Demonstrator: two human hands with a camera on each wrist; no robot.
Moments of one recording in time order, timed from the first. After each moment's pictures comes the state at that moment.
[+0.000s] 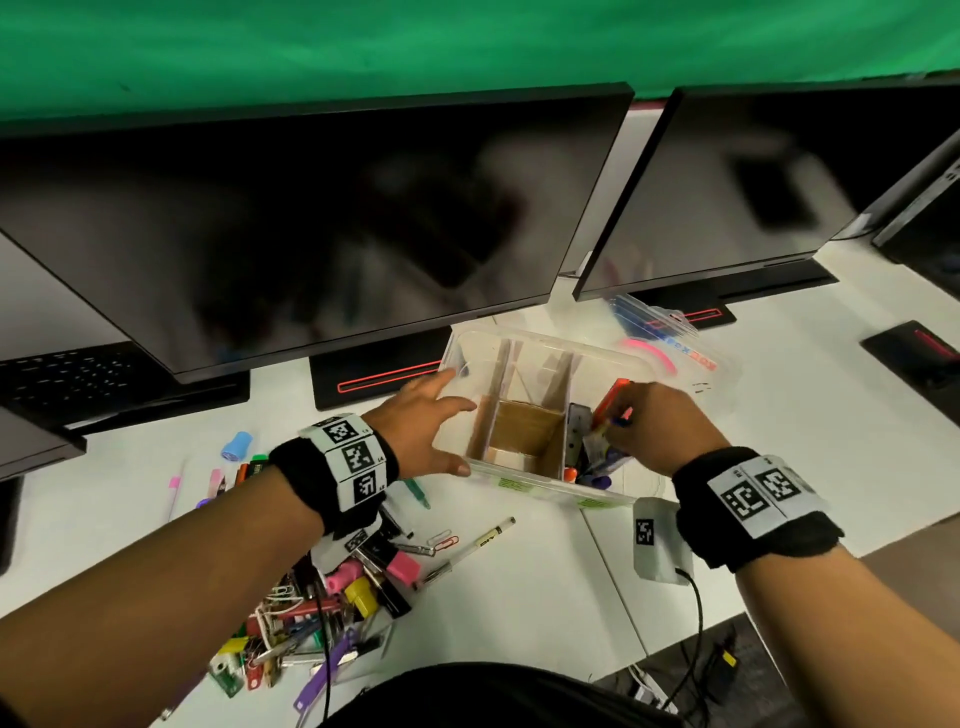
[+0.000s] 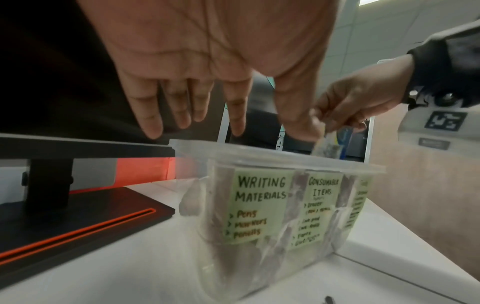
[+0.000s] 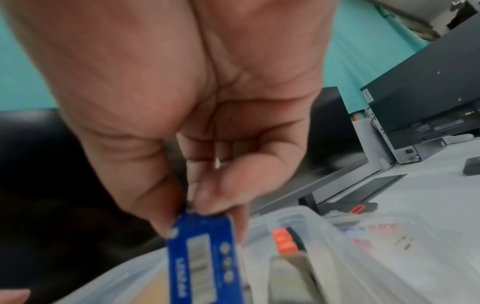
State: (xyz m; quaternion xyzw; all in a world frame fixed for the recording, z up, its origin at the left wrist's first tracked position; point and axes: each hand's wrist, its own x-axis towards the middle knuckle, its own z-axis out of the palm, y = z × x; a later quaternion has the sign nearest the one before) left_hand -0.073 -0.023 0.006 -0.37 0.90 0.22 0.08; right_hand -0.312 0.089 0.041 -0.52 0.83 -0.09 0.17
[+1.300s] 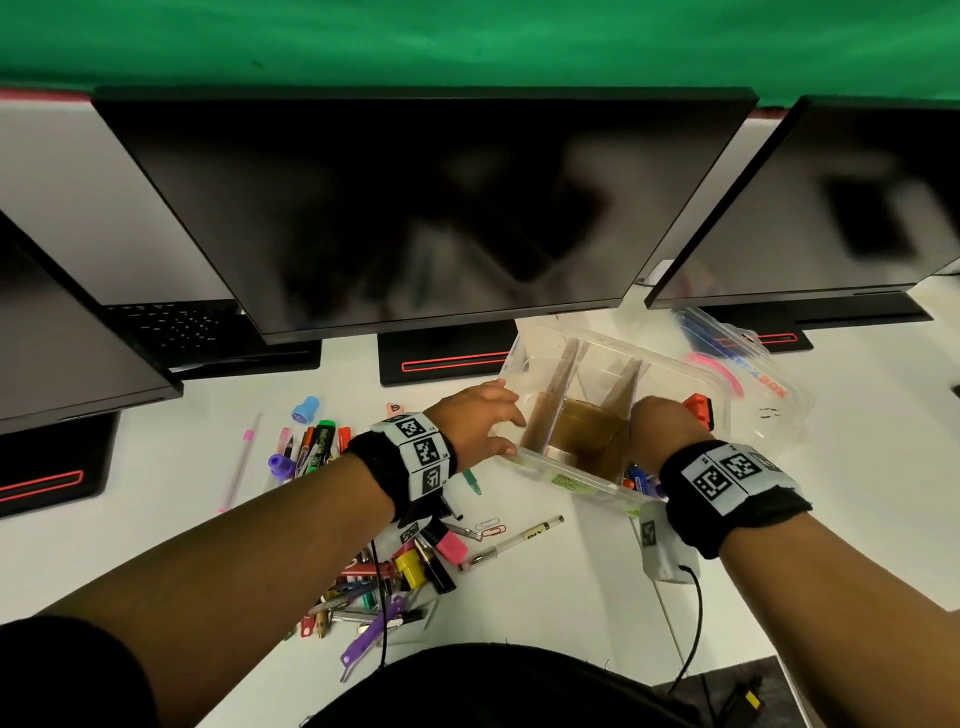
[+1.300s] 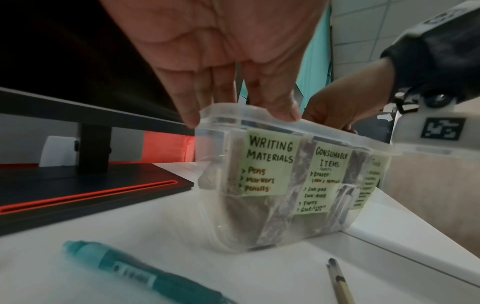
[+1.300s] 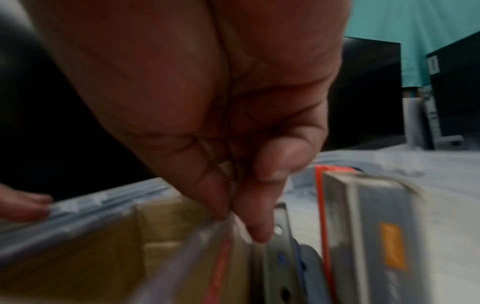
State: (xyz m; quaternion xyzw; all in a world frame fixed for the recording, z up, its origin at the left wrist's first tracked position) left_hand -0.056 -0.021 -0.012 -0.36 0.89 0.27 0.02; right_hand -0.270 0.044 0.017 -0.51 0.83 0.11 0.20
